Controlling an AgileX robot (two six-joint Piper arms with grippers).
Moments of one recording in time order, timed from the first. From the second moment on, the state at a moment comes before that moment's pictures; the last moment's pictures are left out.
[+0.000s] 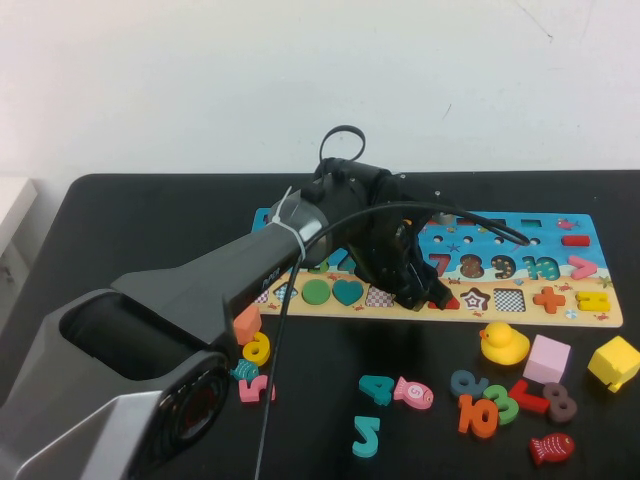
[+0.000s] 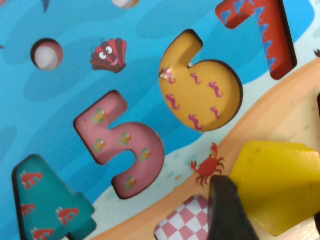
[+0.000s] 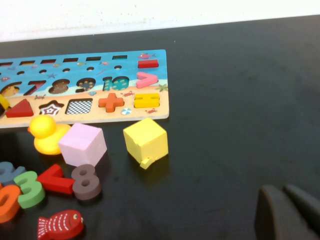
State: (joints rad) right arm -0.06 -0.01 0.02 -0.02 0.41 0.09; left arm -0.61 2.48 -2.18 -0.15 0.89 0.15
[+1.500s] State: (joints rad) right arm -0.06 -0.01 0.02 -0.02 0.41 0.09; left arm -0.61 2.48 -2.20 -0.18 0.96 0.15
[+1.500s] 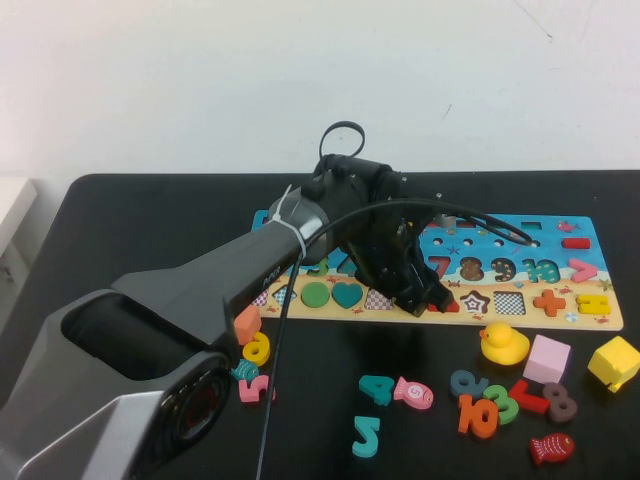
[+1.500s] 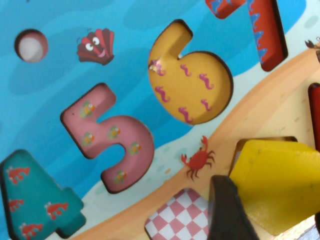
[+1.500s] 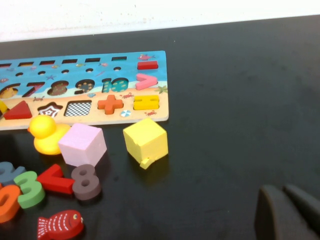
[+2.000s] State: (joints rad) right arm -0.06 -0.01 0.02 -0.02 0.41 0.09; left arm -0.61 2.48 -2.20 -0.16 0.98 0.17
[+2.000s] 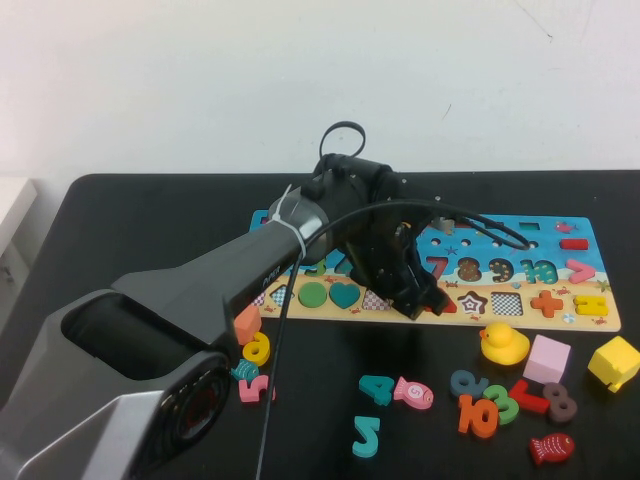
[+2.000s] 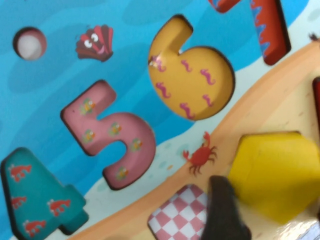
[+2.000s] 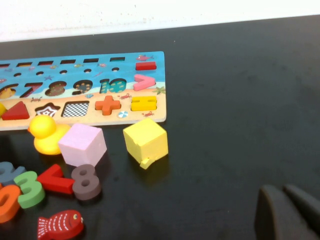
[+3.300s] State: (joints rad) right arm -0.06 -0.01 0.02 -0.02 0.41 0.09; left arm -0.61 2.21 -2.69 0.04 1.30 0.18
